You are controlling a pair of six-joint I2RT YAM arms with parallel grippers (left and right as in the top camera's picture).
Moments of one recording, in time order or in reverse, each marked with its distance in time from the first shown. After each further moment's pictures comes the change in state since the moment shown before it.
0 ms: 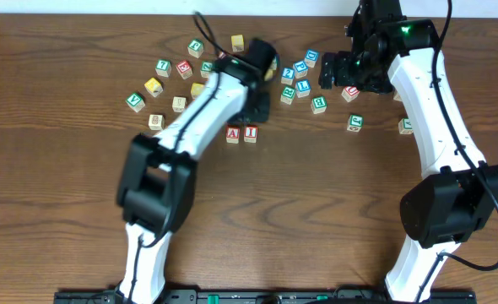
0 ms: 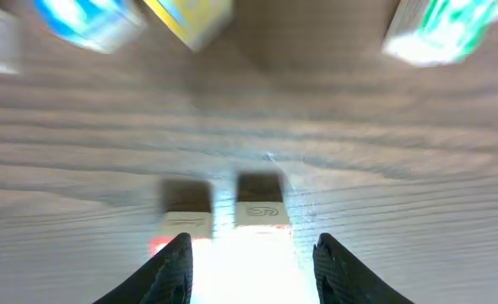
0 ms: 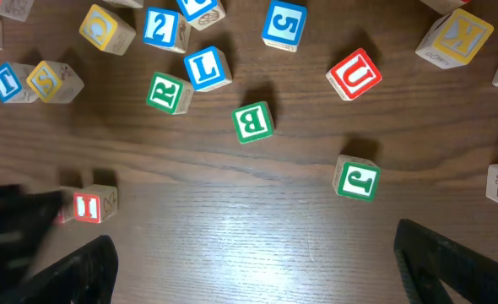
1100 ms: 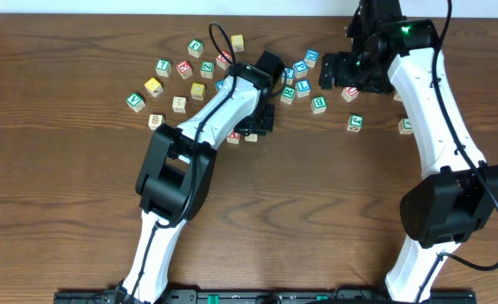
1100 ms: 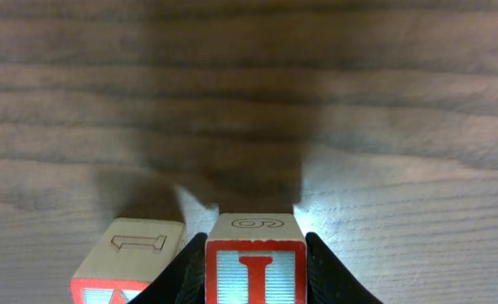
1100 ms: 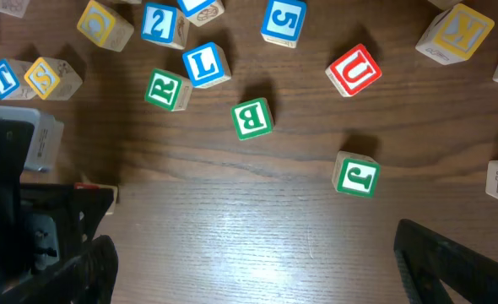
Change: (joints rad) left arm -0.040 0.151 0.040 -0.056 -0.004 -0.006; right arm 0.000 0.000 0.000 -0.009 0.000 0.000
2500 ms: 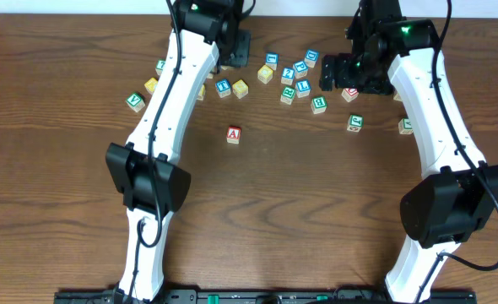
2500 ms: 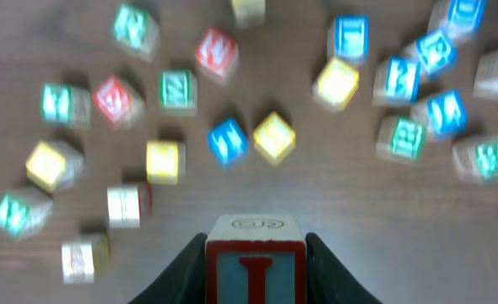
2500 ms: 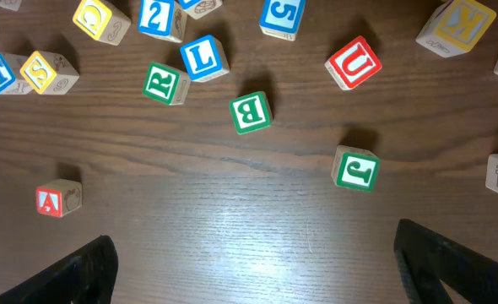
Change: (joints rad) left arm 0.140 -0.021 0.621 -0.321 -0.080 0.195; right arm 0.000 0.000 -0.001 -0.013 0.000 0.000
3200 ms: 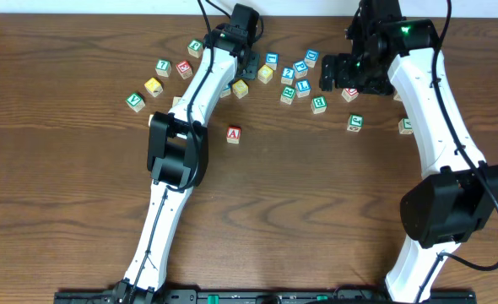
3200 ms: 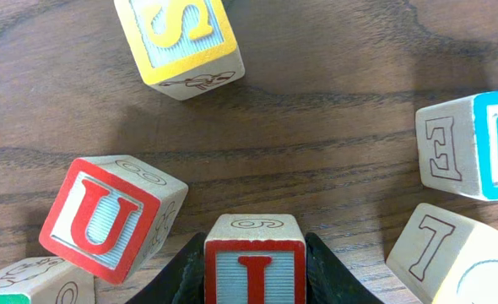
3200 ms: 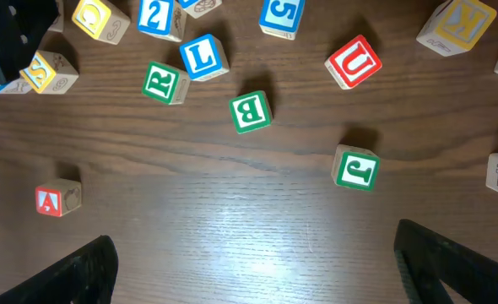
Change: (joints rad) left arm 0.024 0.405 0.003 0.456 0.000 0.113; right arm 0.000 0.000 0.000 -0.002 0.000 0.000
